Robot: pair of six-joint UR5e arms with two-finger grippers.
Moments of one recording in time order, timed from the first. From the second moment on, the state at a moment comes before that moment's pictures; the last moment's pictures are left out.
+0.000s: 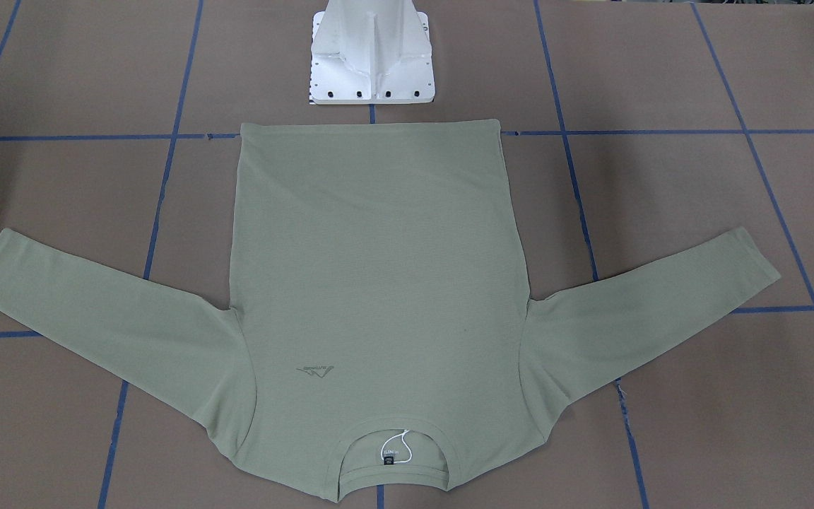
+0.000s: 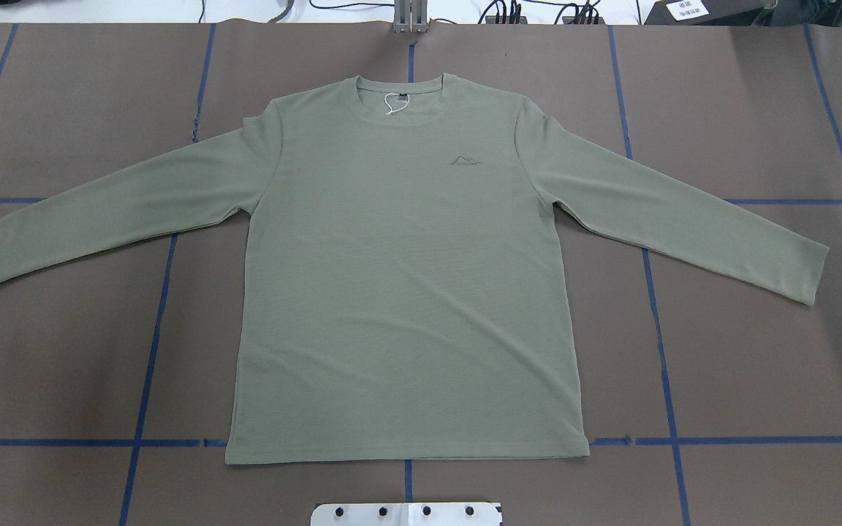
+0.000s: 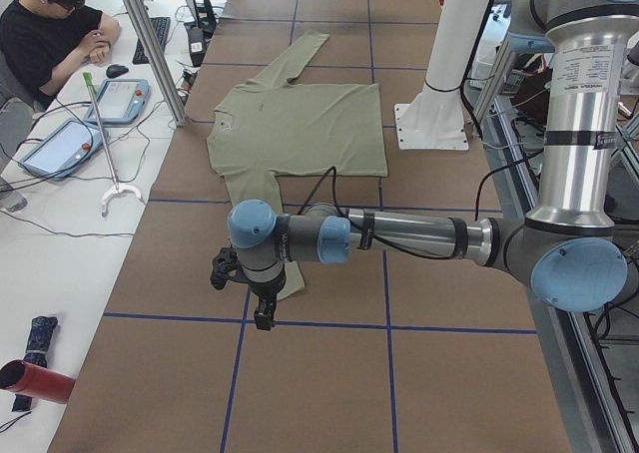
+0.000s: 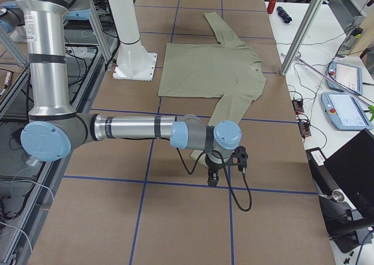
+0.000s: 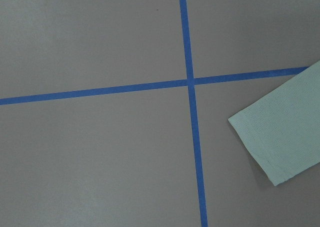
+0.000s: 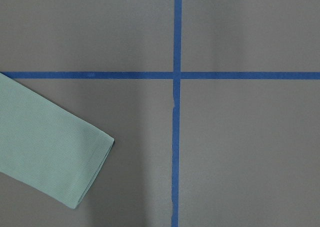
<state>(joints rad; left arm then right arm) -1.55 -1.58 -1.63 -1.51 -2.30 0.08 1.55 -1.55 1.60 -1.70 2.39 -0.04</state>
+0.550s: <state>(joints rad) -1.55 -1.57 -1.64 -1.52 -2.30 0.08 1.56 -1.54 1.61 -1.70 2.39 -0.04</state>
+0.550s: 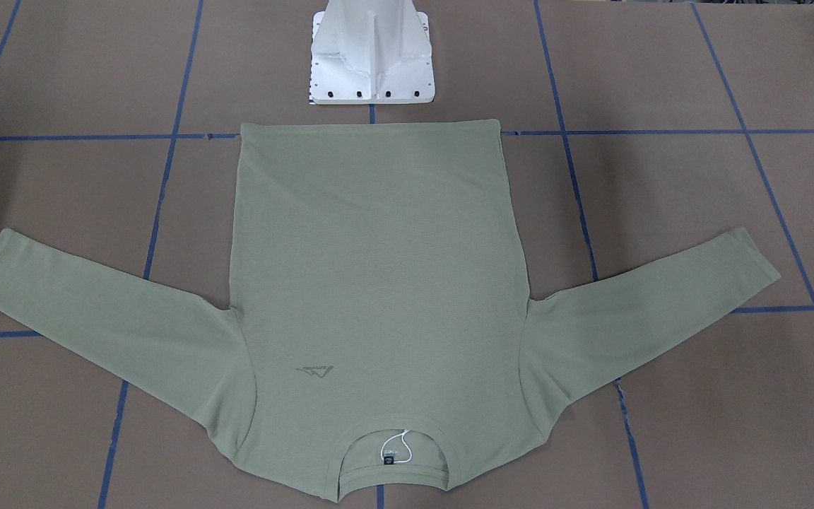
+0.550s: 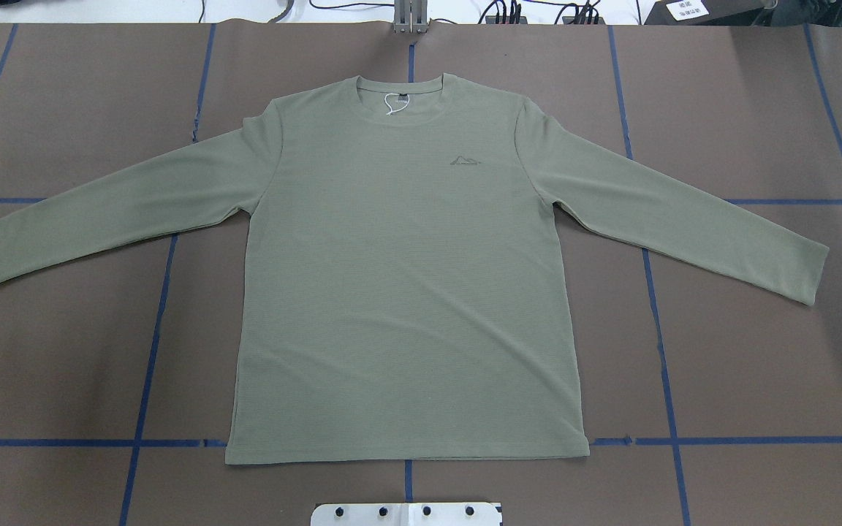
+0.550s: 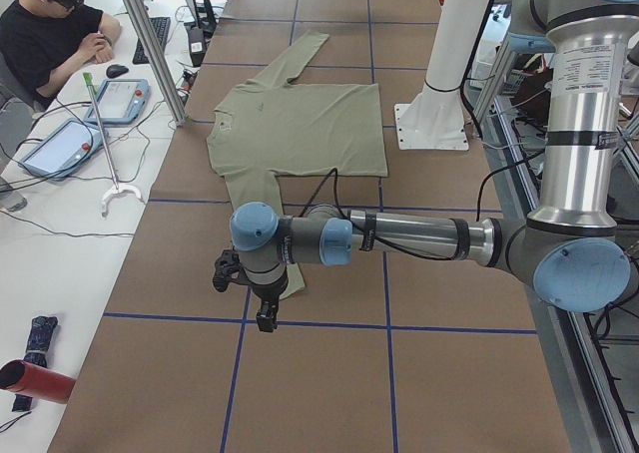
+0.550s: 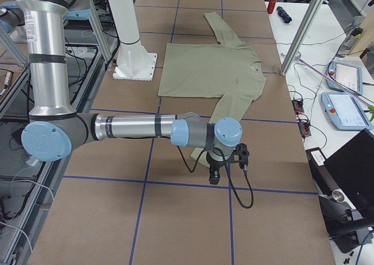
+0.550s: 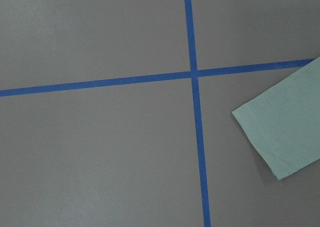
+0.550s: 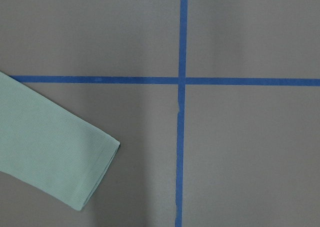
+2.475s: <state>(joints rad) -1.54 -1.59 -1.64 -1.87 -2.30 0.08 1.30 -1.65 1.58 -1.14 2.38 0.29</state>
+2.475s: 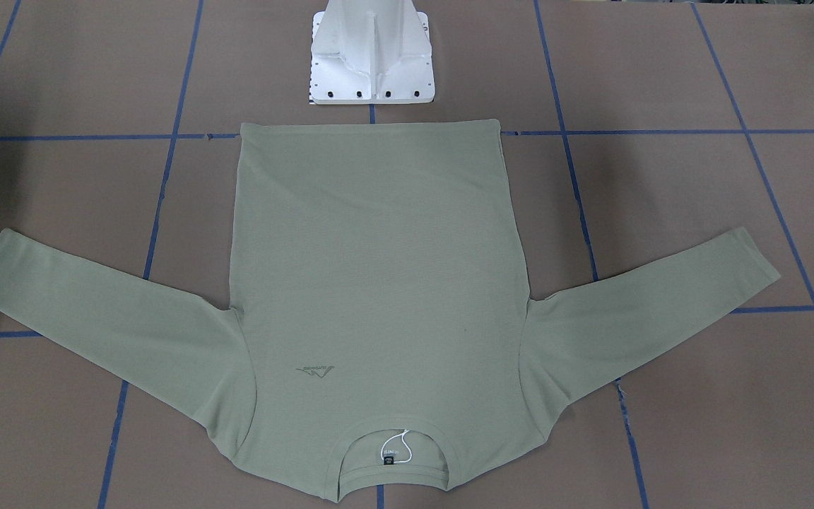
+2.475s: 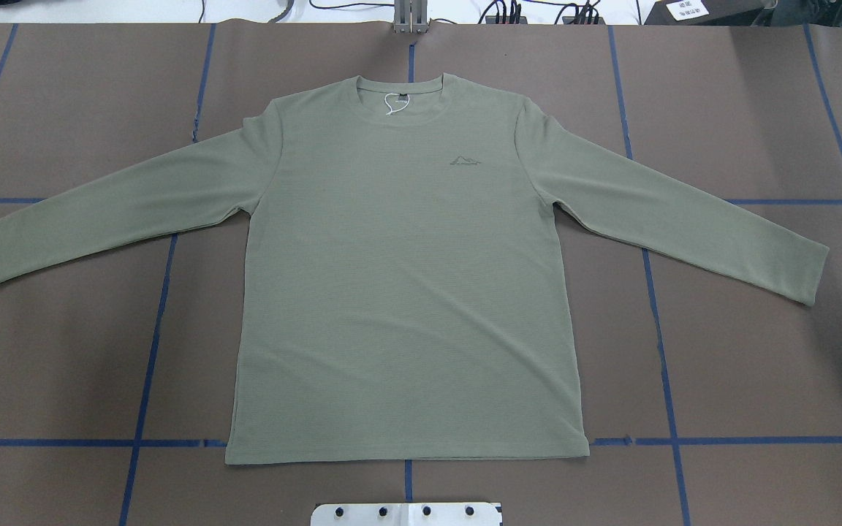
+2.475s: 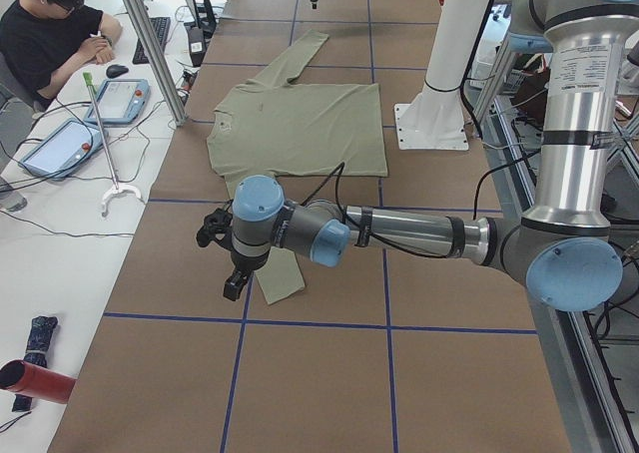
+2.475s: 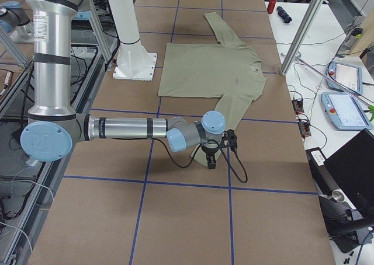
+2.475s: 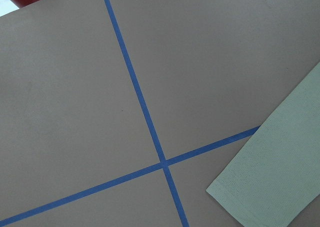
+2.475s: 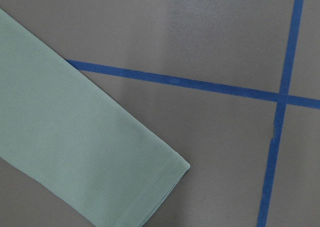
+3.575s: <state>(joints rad) -1.54 -1.59 -1.65 -1.87 -2.30 0.08 1.13 -1.60 1.47 -0.94 2.24 0.47</state>
